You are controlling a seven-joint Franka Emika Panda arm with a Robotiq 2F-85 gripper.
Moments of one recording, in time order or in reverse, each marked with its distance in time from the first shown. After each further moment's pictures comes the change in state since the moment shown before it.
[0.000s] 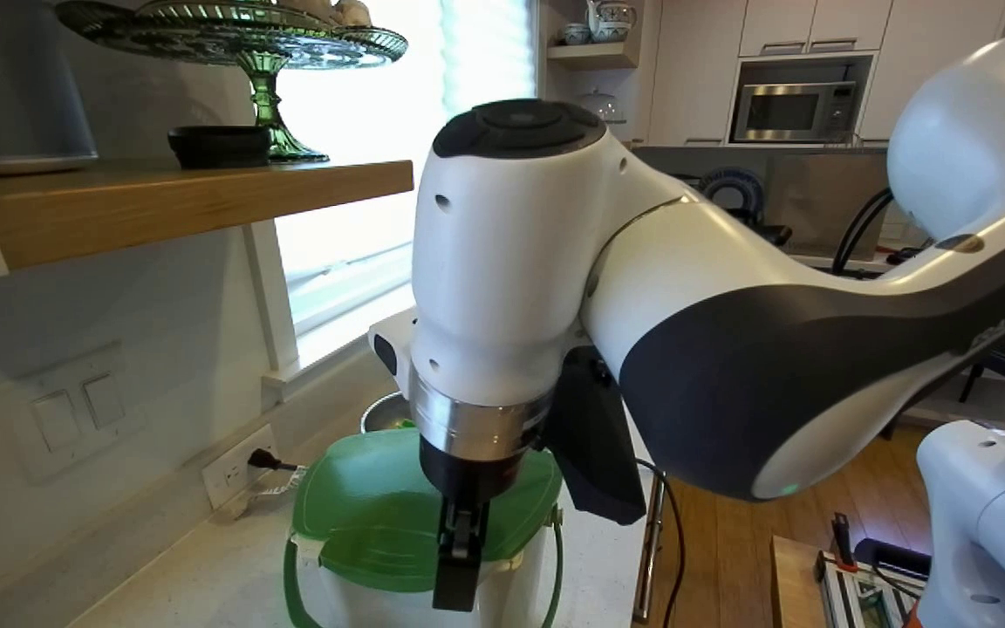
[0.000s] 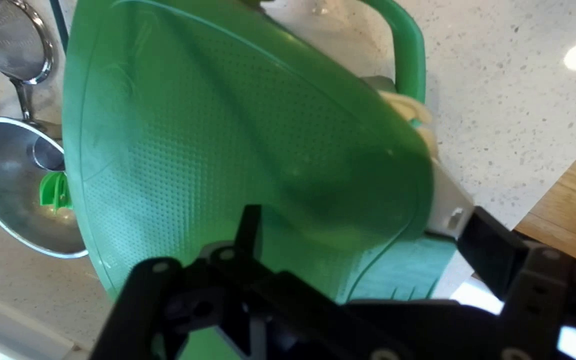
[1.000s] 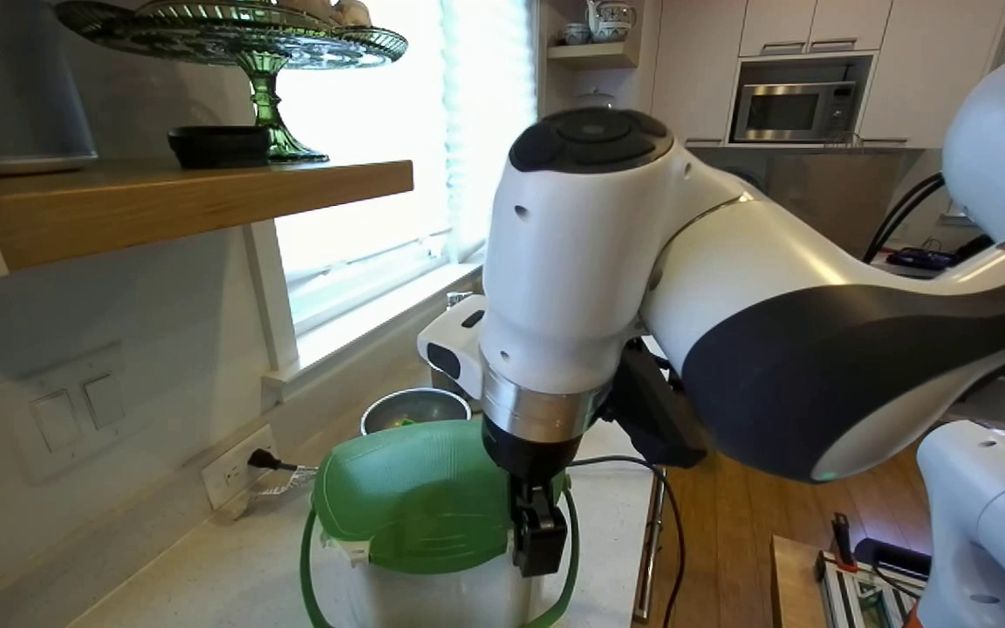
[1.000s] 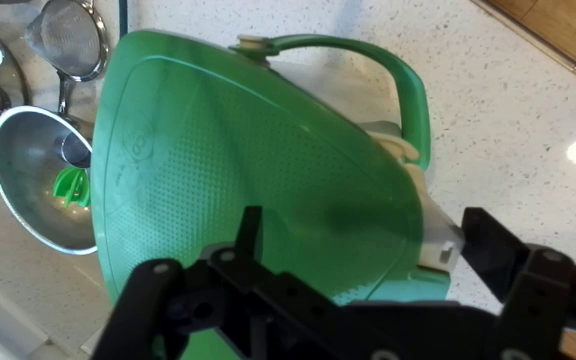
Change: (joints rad) arm -0.003 -0.123 -0.033 -0.132 -0.004 -0.022 -0.249
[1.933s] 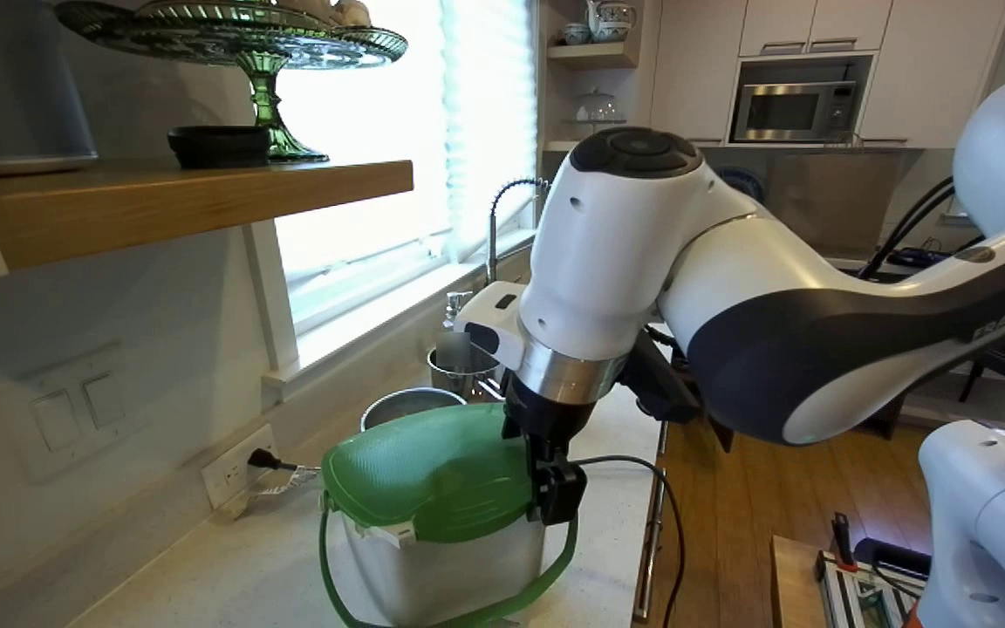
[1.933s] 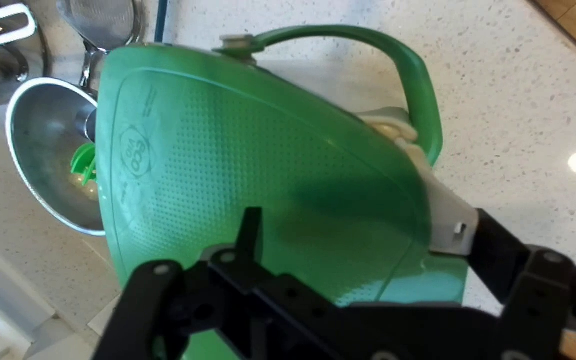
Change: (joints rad) arm -0.023 -0.101 -0.084 -0.144 0.000 0.153 -0.196
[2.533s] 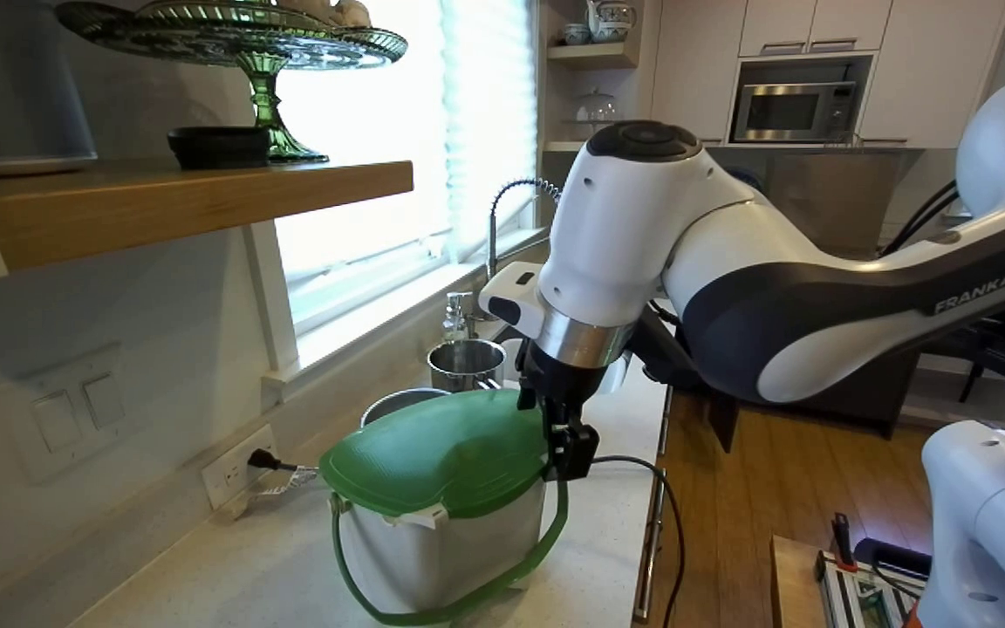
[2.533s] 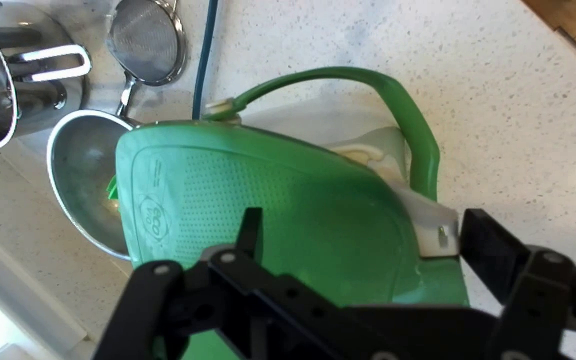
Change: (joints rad) arm -0.037 -0.057 -0.059 -0.049 -0.001 0.016 -0.102
